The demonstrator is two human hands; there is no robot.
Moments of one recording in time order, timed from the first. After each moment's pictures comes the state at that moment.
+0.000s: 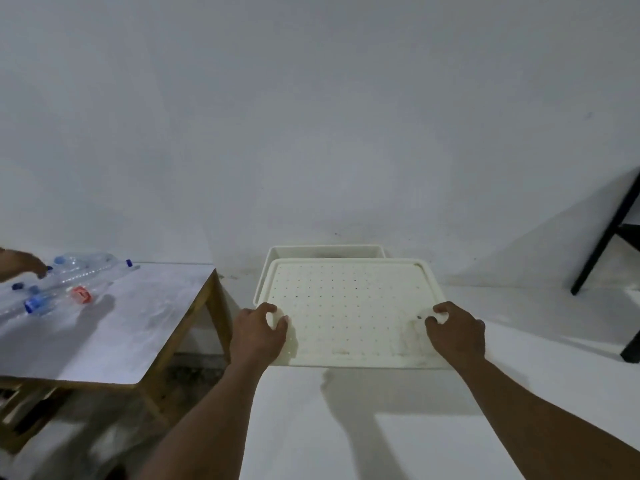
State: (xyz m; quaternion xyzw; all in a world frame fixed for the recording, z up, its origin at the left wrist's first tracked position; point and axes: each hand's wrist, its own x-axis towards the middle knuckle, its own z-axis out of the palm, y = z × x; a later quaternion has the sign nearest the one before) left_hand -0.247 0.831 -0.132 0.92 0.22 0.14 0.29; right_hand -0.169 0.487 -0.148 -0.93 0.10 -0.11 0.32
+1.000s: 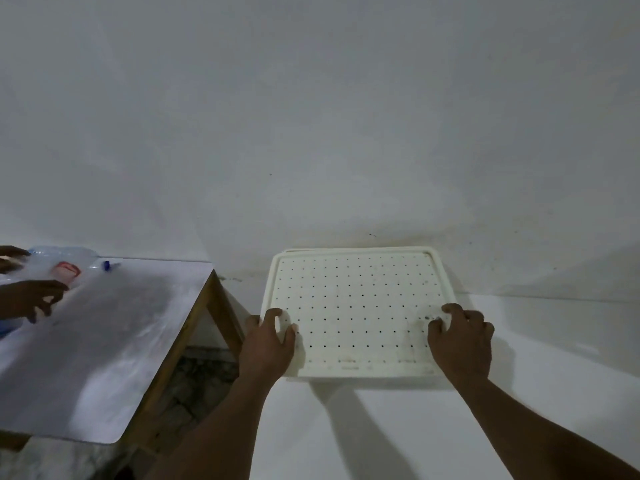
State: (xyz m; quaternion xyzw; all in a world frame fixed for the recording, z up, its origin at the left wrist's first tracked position) left_hand -0.093 0.913 -0.212 0.92 0.23 0.09 0.31; right_hand -0.026 0.601 -0.213 -0.95 0.11 -0.17 0.24
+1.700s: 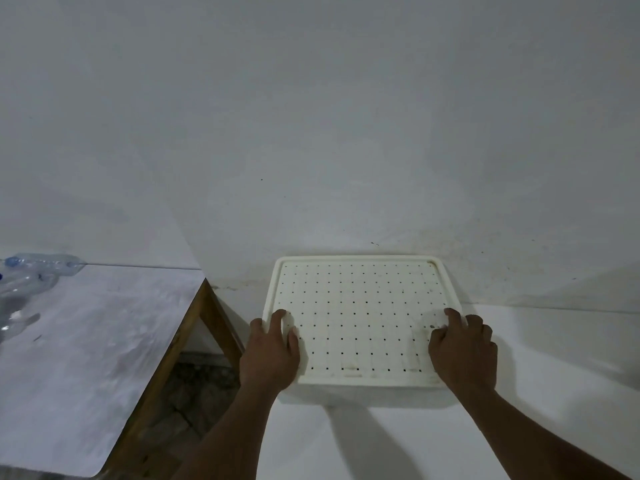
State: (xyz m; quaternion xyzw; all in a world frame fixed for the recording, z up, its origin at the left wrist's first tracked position) left_hand -0.049 0.912 -0.226 0.96 0.19 0.08 0.20; right_hand 0.018 0.604 -0.232 -0.98 0.08 -0.12 0.11
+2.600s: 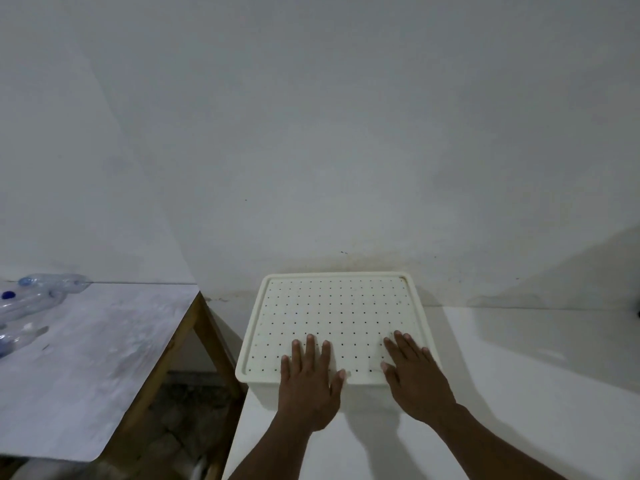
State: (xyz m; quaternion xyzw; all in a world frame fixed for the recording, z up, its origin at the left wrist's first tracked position) left_hand -0.120 0.781 -0.213 0.99 0.05 -0.08 0.11; right_hand -0.070 0.569 -0.217 -0.97 -0.16 0.04 0.15
